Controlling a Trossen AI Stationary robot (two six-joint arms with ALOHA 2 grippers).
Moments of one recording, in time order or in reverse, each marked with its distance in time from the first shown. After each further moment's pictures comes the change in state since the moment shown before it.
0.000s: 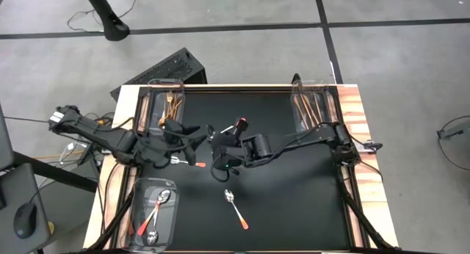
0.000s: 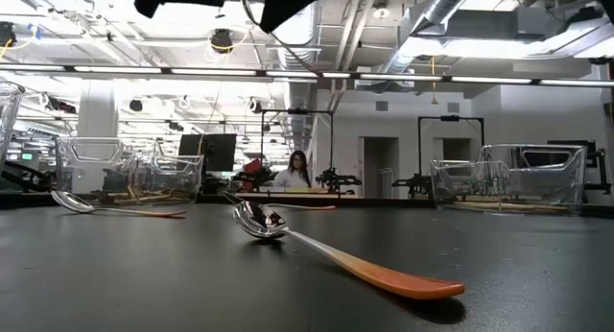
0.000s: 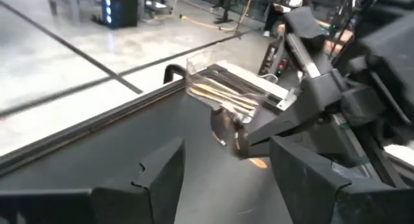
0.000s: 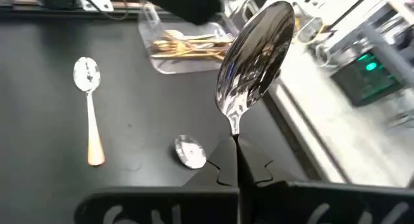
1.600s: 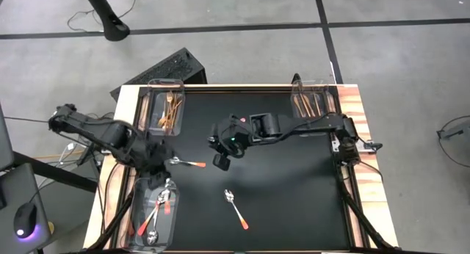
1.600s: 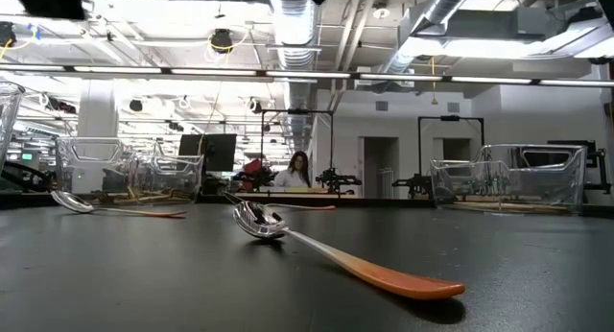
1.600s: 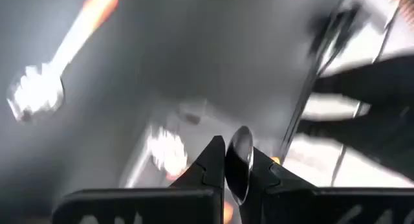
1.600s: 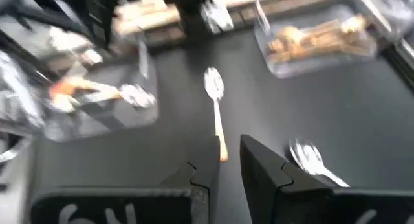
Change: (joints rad) left arm -0.041 0.001 0.207 -0.894 1.014 -0.322; right arm -0.113 -0.069 0.031 0.056 -0.608 0.080
